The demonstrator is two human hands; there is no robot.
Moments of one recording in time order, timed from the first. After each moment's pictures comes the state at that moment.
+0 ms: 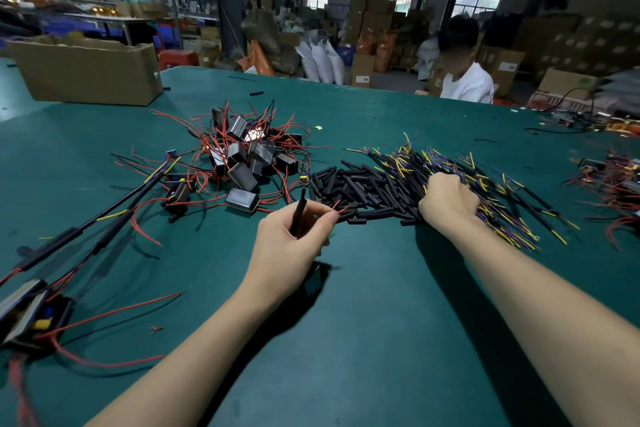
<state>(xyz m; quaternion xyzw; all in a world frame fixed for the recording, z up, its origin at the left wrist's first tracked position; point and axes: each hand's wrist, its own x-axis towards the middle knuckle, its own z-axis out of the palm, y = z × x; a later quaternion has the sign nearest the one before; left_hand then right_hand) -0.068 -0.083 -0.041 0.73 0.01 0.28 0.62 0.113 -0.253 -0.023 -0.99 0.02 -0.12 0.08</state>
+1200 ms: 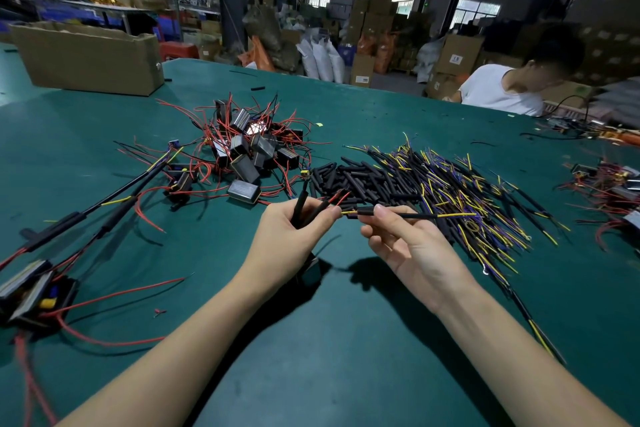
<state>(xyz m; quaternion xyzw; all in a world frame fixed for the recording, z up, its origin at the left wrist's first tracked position) -0.066 -0.078 -0.045 0.73 0.00 0.26 0.63 -0.016 -0.239 -0.027 -0.53 -0.10 0.18 0.82</state>
